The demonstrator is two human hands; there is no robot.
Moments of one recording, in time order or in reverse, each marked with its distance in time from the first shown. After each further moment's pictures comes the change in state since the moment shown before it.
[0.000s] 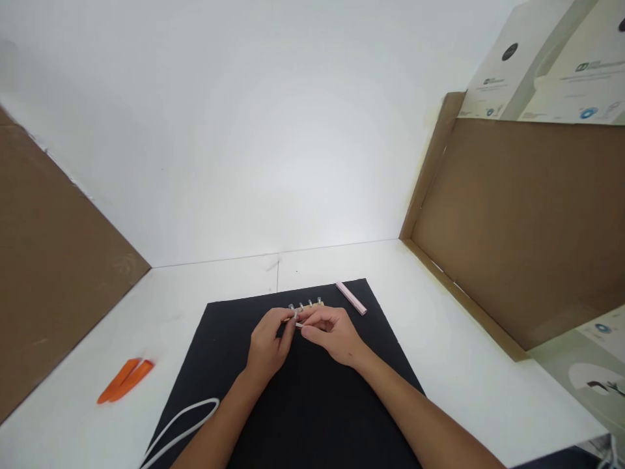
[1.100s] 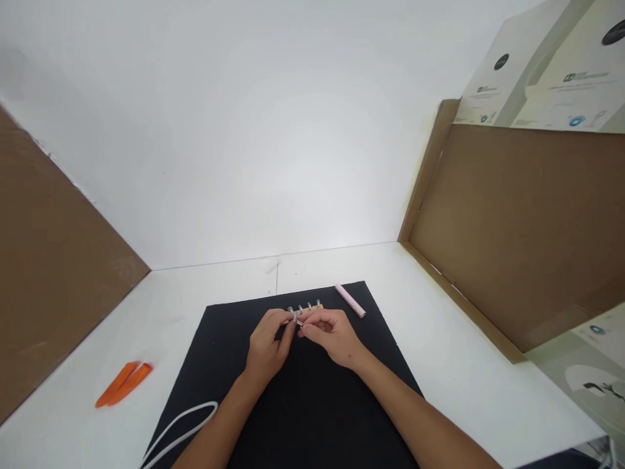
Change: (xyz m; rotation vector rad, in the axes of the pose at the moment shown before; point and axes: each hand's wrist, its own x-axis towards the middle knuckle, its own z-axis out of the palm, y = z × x) left_hand 0.002 -0.001 0.000 -0.033 0.026 0.043; right_hand 0.001 -0.003 0.001 0.072 0.002 0.047
